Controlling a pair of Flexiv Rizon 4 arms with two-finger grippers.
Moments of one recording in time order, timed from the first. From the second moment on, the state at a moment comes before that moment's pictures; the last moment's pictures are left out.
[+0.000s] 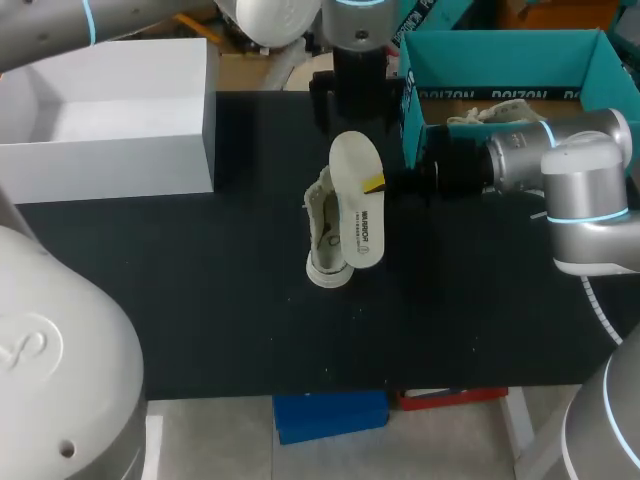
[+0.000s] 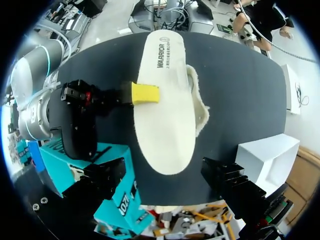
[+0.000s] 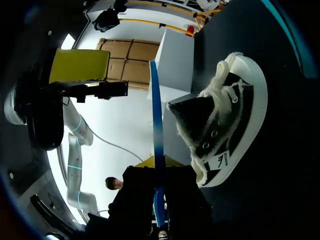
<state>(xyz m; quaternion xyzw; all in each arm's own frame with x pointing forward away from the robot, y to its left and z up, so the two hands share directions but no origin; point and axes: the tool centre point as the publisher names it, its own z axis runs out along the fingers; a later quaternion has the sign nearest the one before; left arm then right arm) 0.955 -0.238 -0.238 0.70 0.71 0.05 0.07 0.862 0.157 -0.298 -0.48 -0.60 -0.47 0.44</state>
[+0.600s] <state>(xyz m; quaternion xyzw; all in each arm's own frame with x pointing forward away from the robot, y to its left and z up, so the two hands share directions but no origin) 0.864 -0.231 -0.236 0.70 0.71 0.06 0.06 0.862 0.157 -0.298 -0.48 -0.60 -0.47 0.44</state>
